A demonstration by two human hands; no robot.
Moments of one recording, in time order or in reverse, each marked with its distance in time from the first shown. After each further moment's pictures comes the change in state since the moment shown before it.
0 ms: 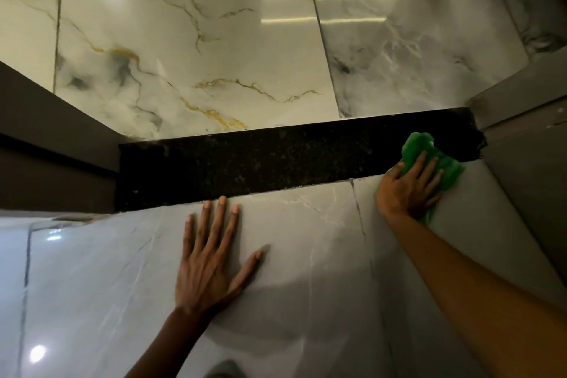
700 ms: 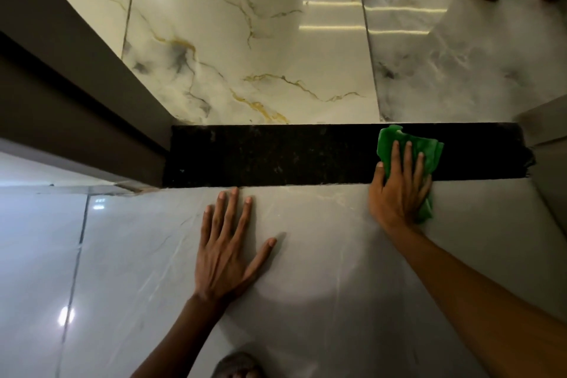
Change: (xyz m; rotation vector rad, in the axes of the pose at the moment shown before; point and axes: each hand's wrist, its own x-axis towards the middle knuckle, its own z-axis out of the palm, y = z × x) left_hand -0.021 -0.021 0.004 -0.123 0.135 -0.101; right_hand -0.062 -0.045 0.005 -0.029 -0.113 -0.490
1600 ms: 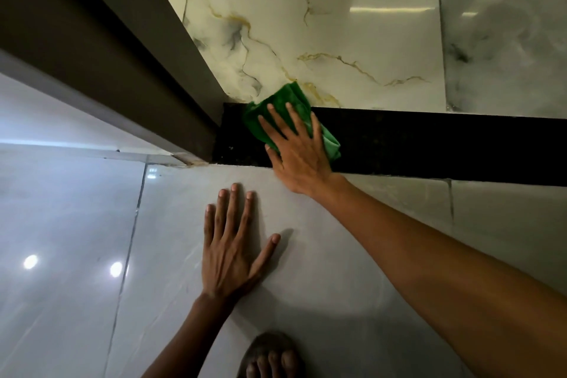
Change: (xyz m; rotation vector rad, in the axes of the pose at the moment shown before) left_hand -0.047 -0.044 -0.012 0.042 0.001 -0.174; right_hand -0.061 -0.230 0.041 0.023 -0.359 -0.930
